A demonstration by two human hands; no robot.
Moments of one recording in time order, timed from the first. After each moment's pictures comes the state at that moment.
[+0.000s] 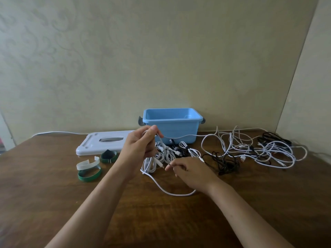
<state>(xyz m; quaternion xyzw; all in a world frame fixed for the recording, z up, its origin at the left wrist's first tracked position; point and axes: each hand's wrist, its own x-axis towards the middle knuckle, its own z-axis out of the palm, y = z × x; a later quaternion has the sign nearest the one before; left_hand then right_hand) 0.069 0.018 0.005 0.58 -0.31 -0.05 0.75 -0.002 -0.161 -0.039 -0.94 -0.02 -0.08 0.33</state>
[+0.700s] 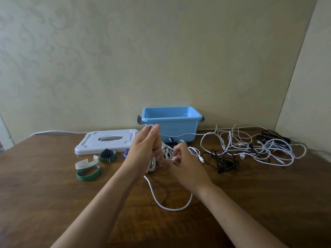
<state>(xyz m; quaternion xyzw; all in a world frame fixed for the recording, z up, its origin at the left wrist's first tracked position) 0.055 0.001 0.006 0.59 -0.28 -0.06 0.76 -0.007 -0.135 -0.036 -0.88 0.01 -0.18 0.43</state>
